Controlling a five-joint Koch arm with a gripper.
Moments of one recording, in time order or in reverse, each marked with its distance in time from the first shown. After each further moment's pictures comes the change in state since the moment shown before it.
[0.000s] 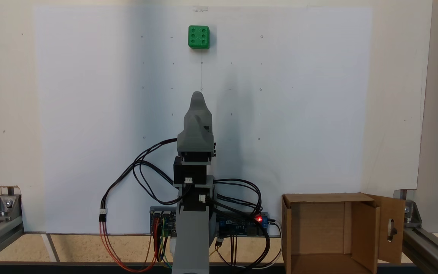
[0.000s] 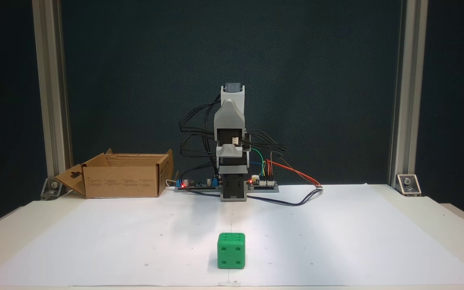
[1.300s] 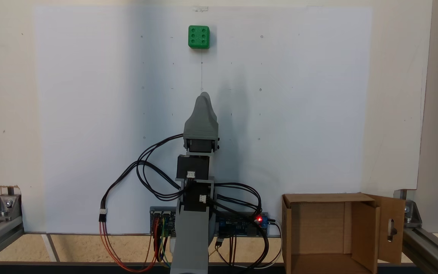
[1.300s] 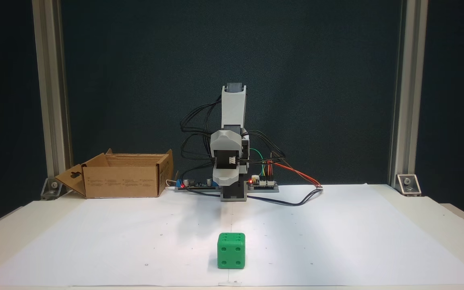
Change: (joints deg) arm 2.5 0.0 0.0 19.5 -0.7
